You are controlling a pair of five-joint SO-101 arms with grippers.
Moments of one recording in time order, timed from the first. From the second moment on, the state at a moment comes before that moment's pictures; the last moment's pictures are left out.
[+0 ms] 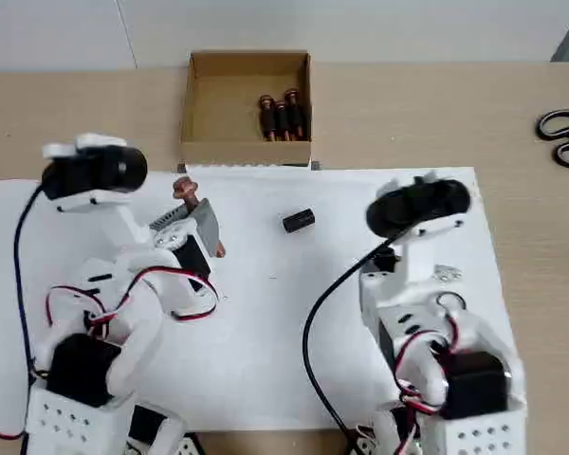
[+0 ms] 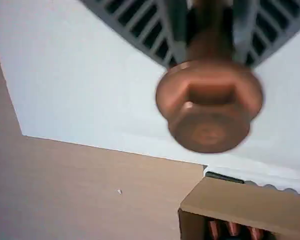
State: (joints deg) left arm 14.2 -63.0 40.3 63.7 34.8; right arm -13.3 -69.1 43.5 77.3 -2.4
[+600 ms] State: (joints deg) left arm 19.9 -78.5 58.8 45.4 42.6; right arm -35.8 -69.1 57.1 59.9 -2.4
